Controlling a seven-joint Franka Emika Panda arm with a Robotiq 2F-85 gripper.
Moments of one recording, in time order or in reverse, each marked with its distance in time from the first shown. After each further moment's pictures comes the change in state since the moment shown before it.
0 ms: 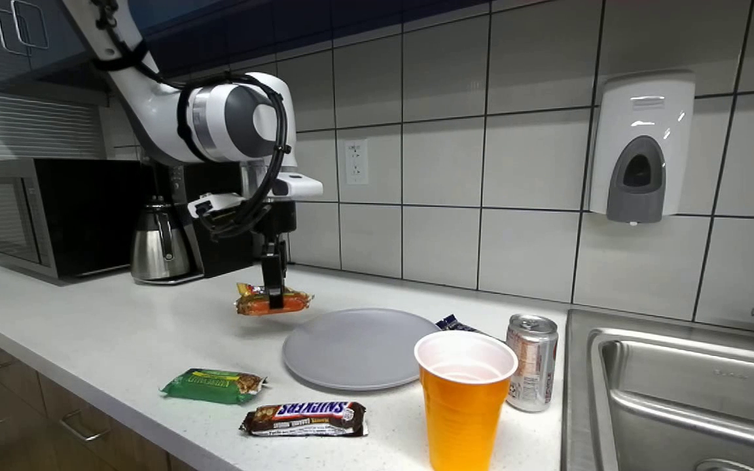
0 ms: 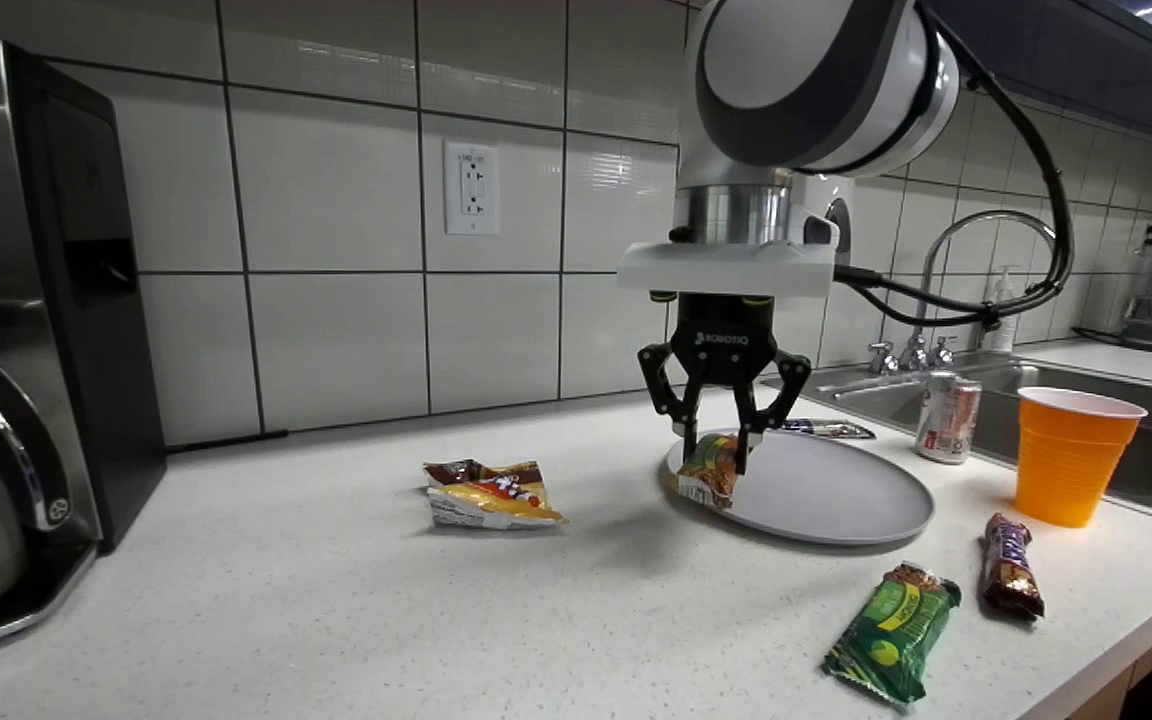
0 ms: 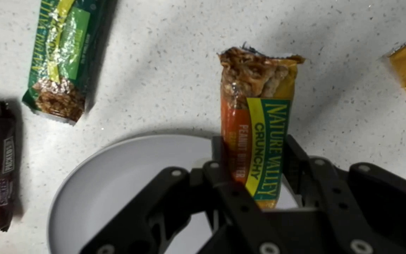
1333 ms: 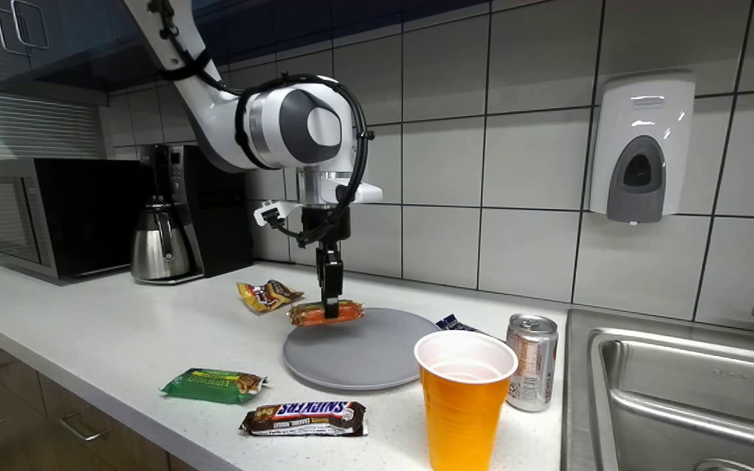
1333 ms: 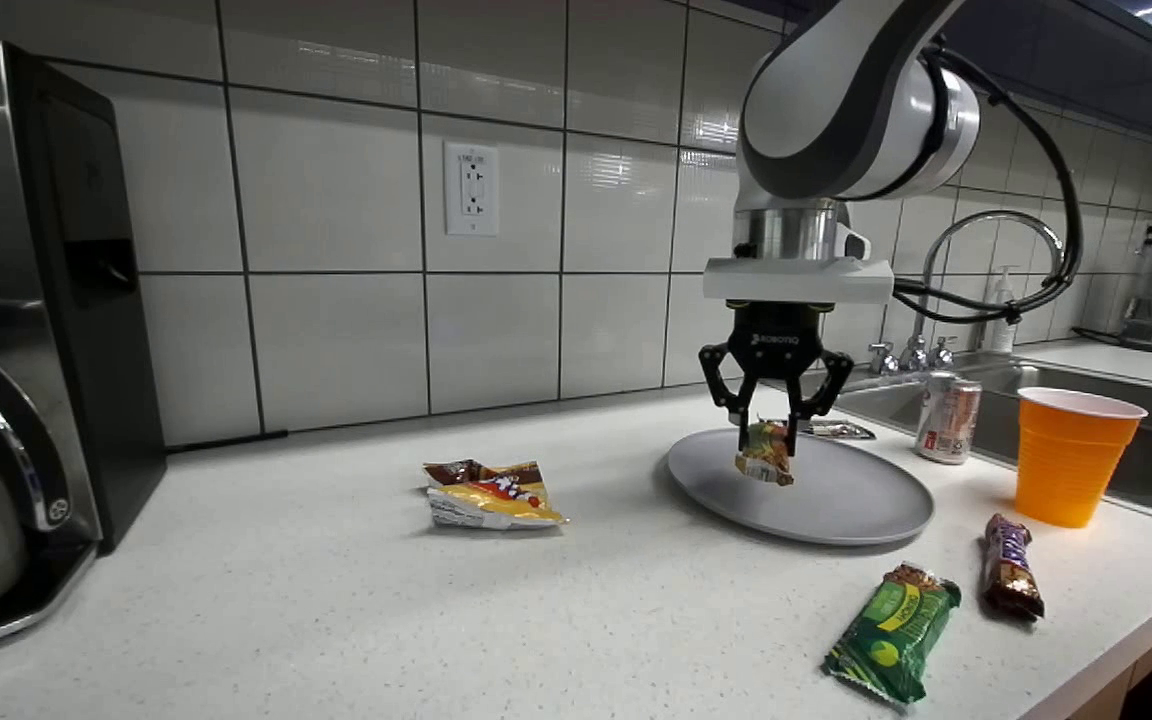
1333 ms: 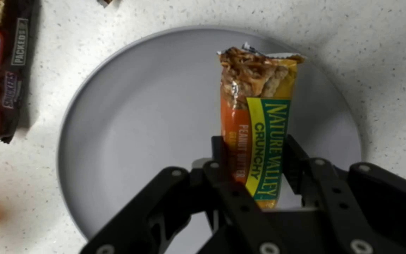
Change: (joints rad) arm -0.117 0.057 -0.052 0.050 0.000 0.000 -0.249
